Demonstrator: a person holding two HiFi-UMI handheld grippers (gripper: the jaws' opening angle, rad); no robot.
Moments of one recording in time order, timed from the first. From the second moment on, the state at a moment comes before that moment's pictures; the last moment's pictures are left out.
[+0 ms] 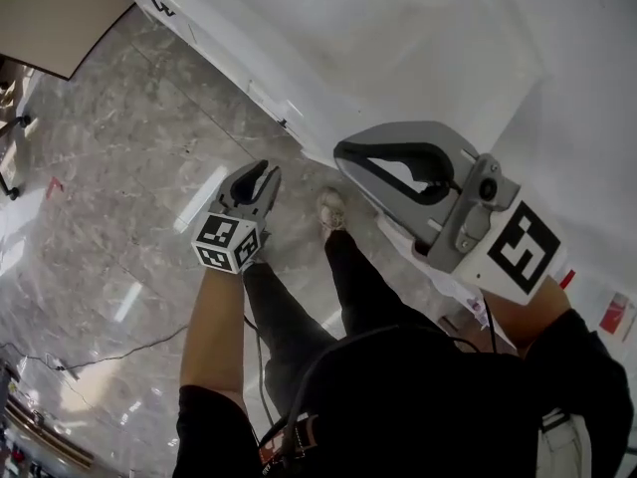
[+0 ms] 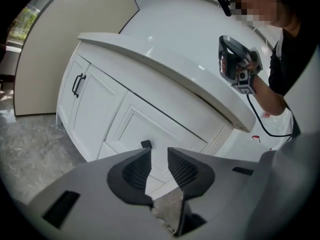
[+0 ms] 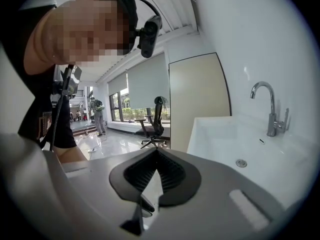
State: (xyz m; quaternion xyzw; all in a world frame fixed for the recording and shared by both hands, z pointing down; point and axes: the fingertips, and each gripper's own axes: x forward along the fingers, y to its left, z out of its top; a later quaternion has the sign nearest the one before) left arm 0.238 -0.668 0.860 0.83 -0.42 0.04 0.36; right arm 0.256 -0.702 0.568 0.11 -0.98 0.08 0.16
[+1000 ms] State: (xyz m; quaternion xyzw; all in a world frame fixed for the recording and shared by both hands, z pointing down) left arm 0.302 -0.769 0.939 0.83 -0.34 0.00 0.44; right arm 0.299 -0.715 0.570 0.08 -0.98 0.06 0.15
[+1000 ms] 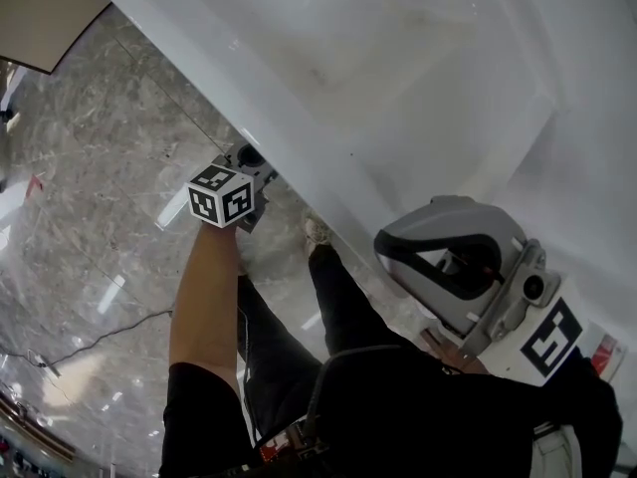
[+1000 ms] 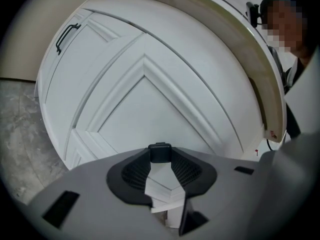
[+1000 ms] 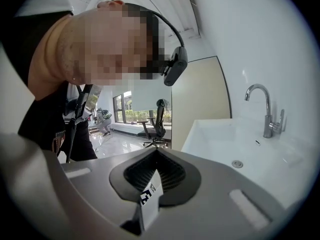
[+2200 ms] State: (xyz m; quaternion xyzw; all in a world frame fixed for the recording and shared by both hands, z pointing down) left arm 0.279 -0.739 0.932 0.83 -0.32 0.01 0.45; right arm 0.276 -0.708 0.568 0.08 -0.98 0.07 0.15
